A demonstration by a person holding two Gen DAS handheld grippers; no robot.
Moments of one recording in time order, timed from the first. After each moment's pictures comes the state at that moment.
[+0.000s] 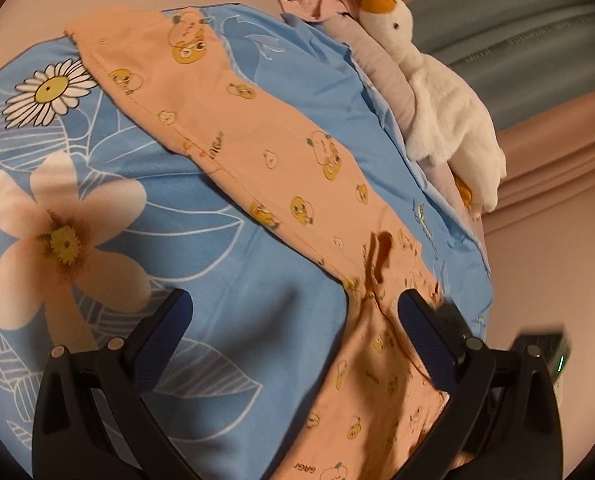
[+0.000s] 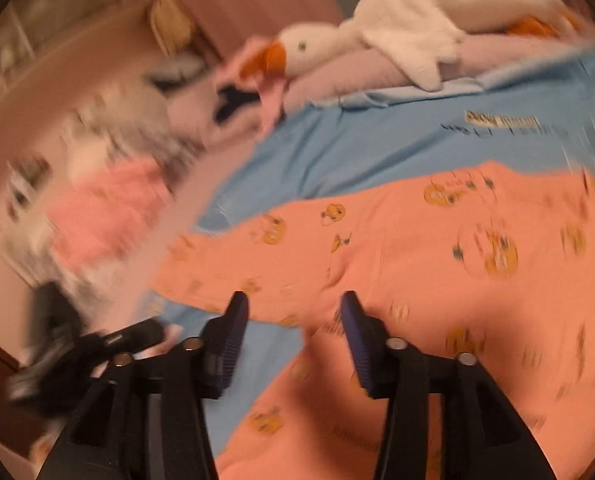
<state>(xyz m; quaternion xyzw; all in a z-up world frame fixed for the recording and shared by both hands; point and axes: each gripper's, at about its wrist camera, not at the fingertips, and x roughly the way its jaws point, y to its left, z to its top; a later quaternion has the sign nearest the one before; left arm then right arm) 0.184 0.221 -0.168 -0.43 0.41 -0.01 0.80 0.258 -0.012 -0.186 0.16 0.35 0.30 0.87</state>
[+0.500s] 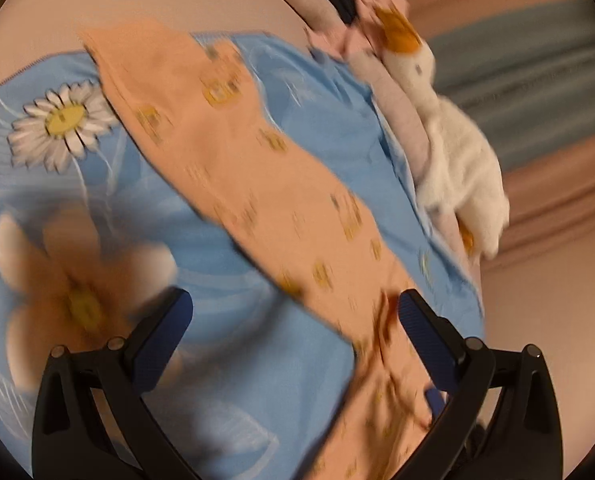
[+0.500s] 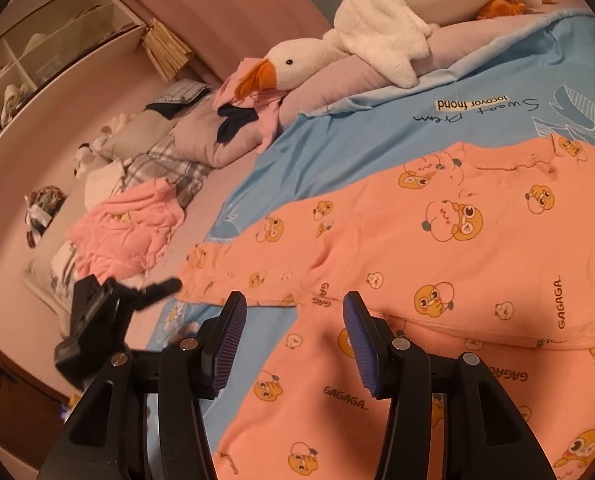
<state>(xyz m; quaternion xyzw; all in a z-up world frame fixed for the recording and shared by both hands) 0.199 0.263 -0.174 -0.47 0.37 0.03 0.80 0.244 -0.037 -0.188 0.20 0.35 0.30 0.86</state>
